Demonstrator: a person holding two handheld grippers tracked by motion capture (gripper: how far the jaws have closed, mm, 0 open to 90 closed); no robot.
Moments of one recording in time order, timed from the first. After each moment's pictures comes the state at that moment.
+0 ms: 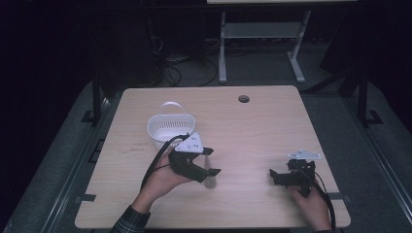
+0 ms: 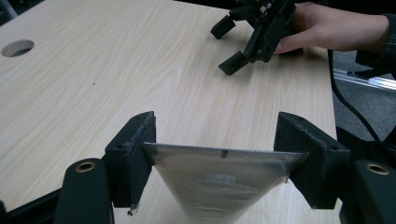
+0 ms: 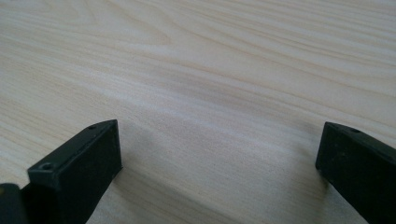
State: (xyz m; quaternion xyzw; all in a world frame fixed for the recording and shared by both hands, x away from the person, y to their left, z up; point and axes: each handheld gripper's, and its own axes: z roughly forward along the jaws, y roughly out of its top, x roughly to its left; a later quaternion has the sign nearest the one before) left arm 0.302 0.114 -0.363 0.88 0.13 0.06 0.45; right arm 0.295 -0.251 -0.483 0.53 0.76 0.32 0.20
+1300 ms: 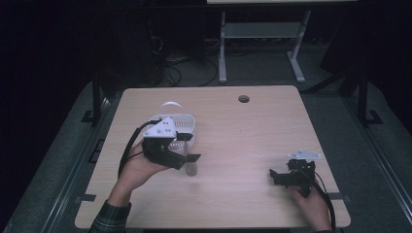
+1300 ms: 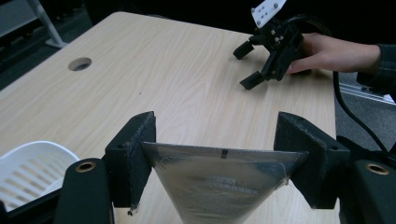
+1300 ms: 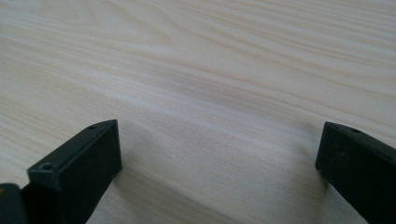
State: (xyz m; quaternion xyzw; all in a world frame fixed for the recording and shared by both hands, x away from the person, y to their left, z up) left arm 0.307 0.167 -0.311 0.87 0.15 0.09 0.47; right arm 0.295 -0.252 -0.483 0.53 0.76 0.32 0.20
